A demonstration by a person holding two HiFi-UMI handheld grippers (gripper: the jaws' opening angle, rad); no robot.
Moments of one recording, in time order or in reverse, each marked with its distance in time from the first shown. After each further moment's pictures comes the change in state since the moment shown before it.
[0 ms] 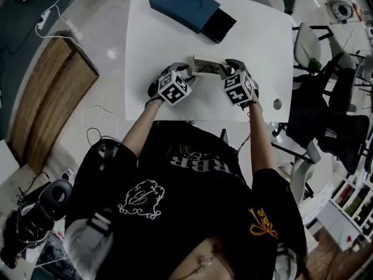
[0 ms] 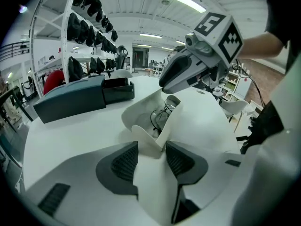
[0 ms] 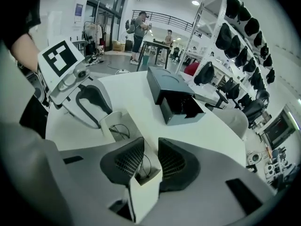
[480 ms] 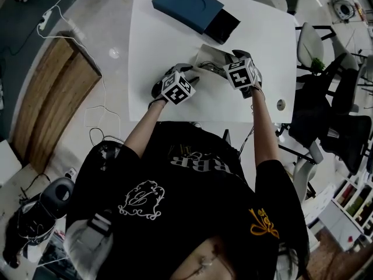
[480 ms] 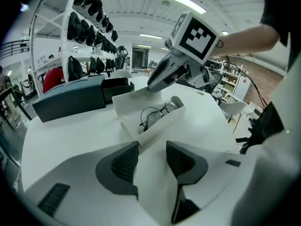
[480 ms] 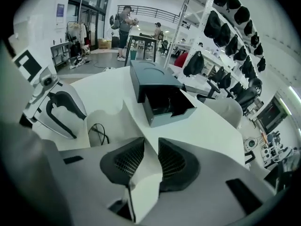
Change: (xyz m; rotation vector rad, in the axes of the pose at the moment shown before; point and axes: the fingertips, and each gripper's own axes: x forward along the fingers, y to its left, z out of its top) left arm 0.000 0.000 -0.001 -0.005 -0.005 -0.013; right arm 0.032 -0.039 0.006 0.121 0.068 -0.060
